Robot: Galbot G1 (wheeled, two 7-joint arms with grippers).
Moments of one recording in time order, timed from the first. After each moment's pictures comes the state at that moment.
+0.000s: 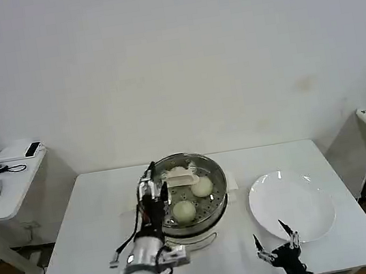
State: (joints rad) left arm 1.30 -1.31 -0.15 -2.22 1.29 0.41 0.21; right arm -1.66 1.55 0.65 1.91 -0.24 0.13 -0.23
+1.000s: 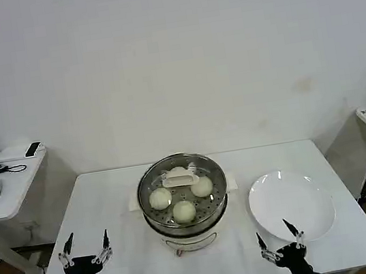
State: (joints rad) left arm 1.68 -1.33 -0.68 -2.06 -0.07 0.02 -0.10; right arm -1.72 1.48 0.63 1.99 -0.08 0.10 -0.21
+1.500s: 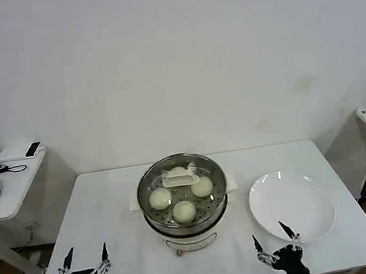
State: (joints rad) left arm 1.74 -1.33 -0.69 -2.02 -0.15 -0.03 -0.08; right arm -1.73 1.47 0.60 2.00 -0.06 0.08 -0.21
